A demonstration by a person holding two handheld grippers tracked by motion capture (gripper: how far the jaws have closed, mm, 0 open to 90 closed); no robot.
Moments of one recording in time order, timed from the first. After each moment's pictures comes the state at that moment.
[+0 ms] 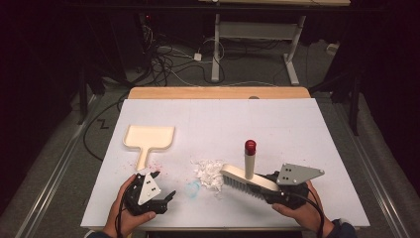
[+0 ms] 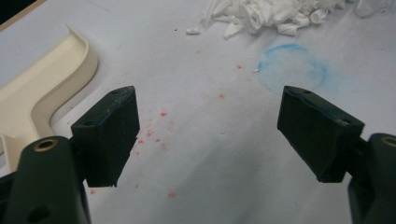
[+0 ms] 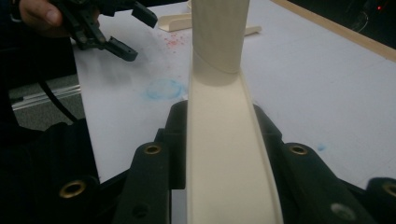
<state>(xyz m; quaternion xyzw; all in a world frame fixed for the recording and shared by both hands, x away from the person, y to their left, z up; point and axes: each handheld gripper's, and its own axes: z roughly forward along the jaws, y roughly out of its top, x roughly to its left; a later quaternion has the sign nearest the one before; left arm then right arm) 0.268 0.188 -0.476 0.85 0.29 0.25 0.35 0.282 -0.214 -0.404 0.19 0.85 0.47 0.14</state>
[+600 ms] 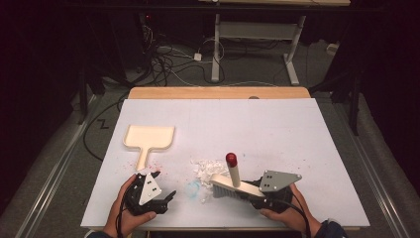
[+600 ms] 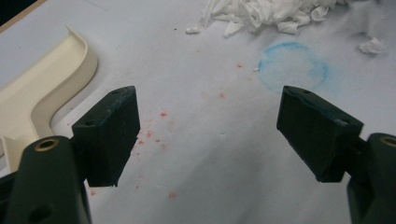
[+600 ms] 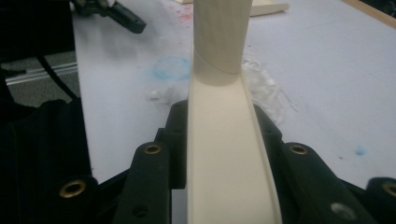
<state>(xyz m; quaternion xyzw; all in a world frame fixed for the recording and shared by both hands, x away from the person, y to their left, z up) 0.268 0.187 -0.476 0.86 0.29 0.25 0.35 0.286 -0.187 -0.430 0.16 0.87 0.44 0.13</state>
